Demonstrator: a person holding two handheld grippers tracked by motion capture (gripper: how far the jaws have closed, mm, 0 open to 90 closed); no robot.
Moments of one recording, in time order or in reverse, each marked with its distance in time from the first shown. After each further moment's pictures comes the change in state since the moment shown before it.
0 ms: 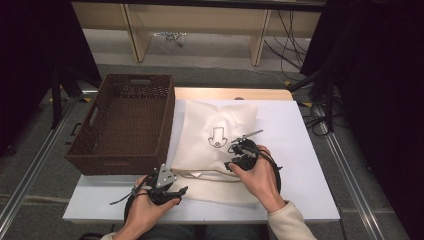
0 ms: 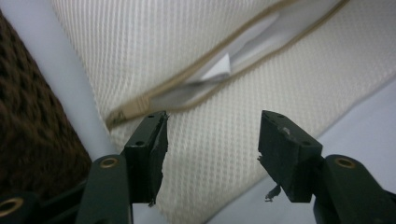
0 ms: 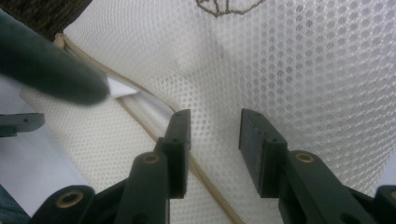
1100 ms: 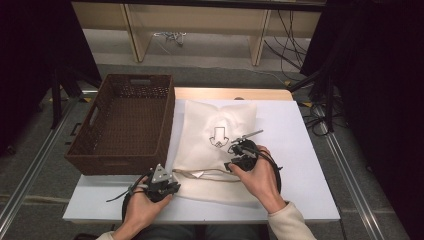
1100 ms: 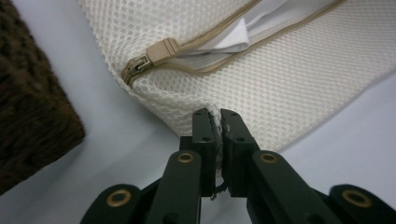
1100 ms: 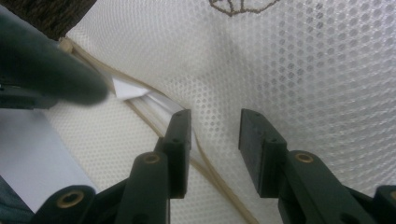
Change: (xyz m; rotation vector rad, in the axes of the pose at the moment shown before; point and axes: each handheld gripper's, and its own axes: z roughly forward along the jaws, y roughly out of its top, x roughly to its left) left arm 0.009 -0.004 0.005 0.048 -0.075 -0.085; right arm 0.003 0.000 -0.001 0.003 0.014 0.017
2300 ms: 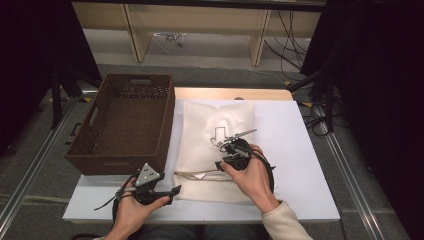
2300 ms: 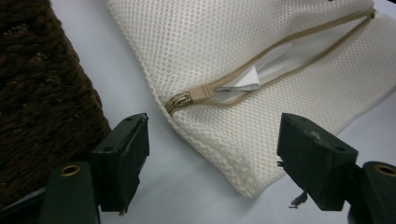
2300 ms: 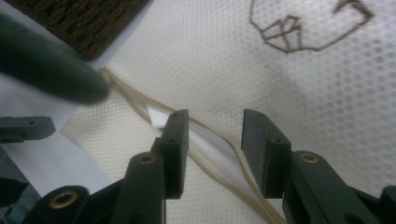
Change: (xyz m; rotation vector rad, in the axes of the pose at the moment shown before) left arm 0.010 -0.009 -0.022 -0.188 0.007 -0.110; right arm 0.019 0.010 0.004 -0.039 0.038 -0.024
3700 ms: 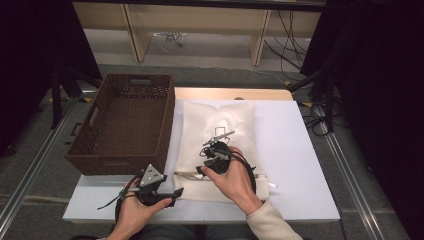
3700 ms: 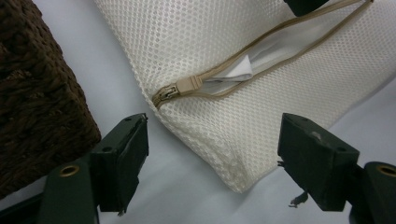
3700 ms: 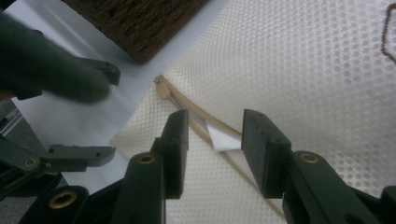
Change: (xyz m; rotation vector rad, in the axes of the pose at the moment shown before) left arm -0.005 0.001 0.003 0.054 0.003 0.057; right arm 0.041 0.013 0.024 0.022 0.093 -0.064
